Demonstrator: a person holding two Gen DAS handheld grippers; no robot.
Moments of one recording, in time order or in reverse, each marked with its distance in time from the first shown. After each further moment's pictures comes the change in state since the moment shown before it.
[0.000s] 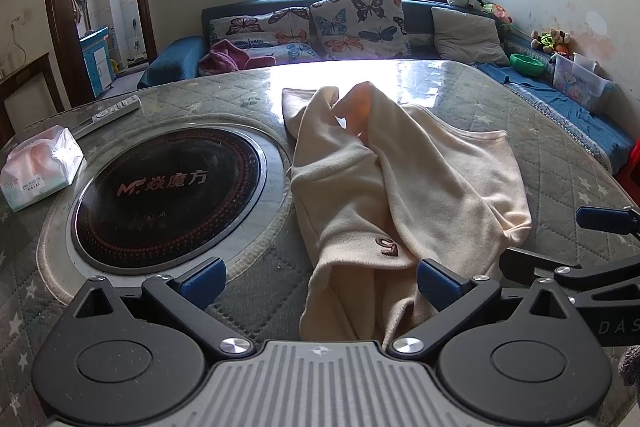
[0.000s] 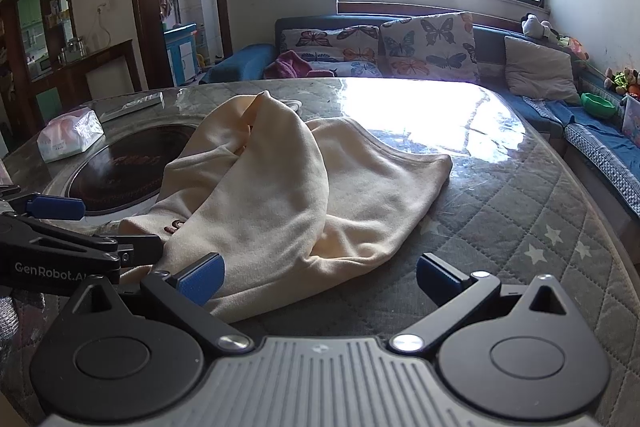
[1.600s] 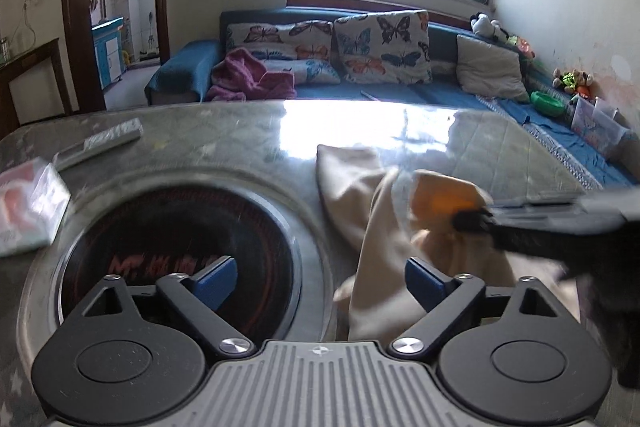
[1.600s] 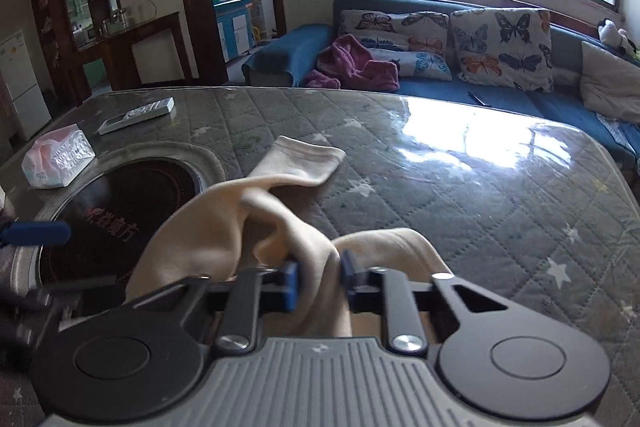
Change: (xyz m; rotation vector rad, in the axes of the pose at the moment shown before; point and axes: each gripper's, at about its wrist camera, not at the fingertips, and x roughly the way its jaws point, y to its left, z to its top) left arm 0.064 0.042 0.083 -0.095 -0.042 -0.010; right arm 0.146 -0.002 0.119 -0.091 0.071 0.162
